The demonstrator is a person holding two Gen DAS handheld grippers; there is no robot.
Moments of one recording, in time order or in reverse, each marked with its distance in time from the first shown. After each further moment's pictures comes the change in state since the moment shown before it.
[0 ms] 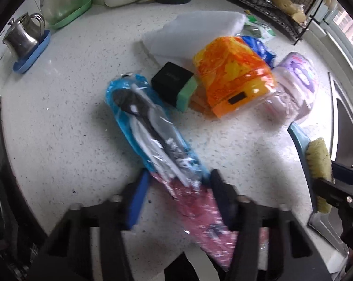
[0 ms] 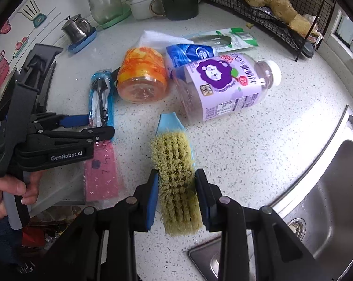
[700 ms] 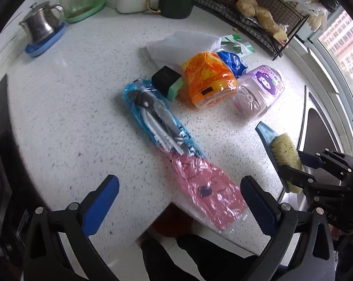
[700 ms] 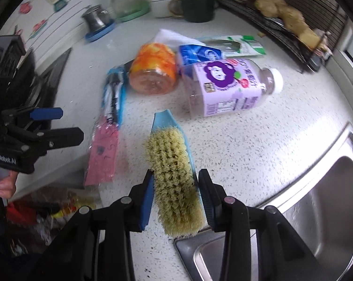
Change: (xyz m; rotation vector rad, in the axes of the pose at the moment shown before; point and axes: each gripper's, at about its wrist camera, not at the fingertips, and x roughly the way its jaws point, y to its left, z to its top) left arm -0.052 0.011 -0.037 -0.076 -0.051 -0.102; right arm -0.004 -0.005 -0.004 -0.094 0.016 0.035
